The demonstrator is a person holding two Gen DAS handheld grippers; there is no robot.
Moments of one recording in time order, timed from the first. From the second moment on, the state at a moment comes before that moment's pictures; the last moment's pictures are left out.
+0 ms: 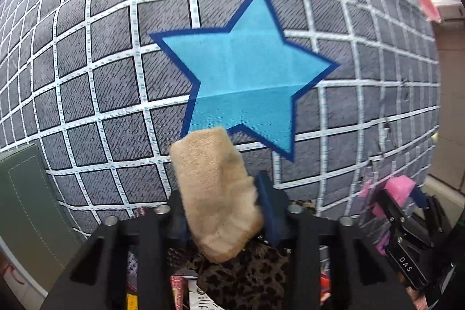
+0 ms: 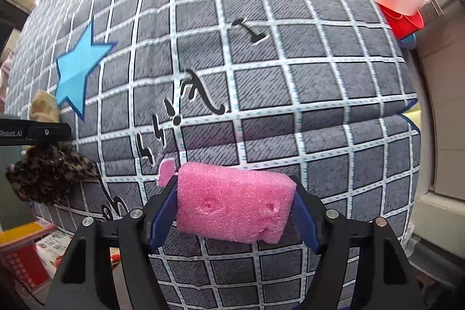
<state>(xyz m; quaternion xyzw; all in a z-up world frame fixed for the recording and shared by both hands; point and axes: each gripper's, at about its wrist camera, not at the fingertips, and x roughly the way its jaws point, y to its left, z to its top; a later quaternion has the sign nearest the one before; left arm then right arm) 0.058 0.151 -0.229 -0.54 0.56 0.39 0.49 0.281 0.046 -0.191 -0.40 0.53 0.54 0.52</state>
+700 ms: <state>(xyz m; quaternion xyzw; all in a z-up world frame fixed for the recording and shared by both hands) 0.095 0.093 -0.072 -0.45 0.51 0.38 0.63 0.284 0.012 -0.130 -0.32 0.57 0.55 0.52</state>
